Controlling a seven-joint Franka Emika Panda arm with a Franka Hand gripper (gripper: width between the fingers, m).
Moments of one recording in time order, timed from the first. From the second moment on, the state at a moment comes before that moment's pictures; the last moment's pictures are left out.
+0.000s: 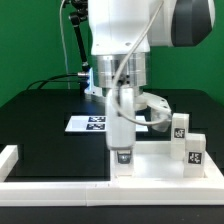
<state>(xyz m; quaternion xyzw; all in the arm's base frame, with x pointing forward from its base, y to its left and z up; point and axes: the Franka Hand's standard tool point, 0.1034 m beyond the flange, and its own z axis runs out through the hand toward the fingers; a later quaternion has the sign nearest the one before) 0.623 0.007 0.057 -0.63 0.77 -0.01 0.06</state>
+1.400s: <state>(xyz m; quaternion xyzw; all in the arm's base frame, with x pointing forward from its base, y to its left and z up) 0.630 0.009 0.066 -0.85 0.52 -0.06 0.06</state>
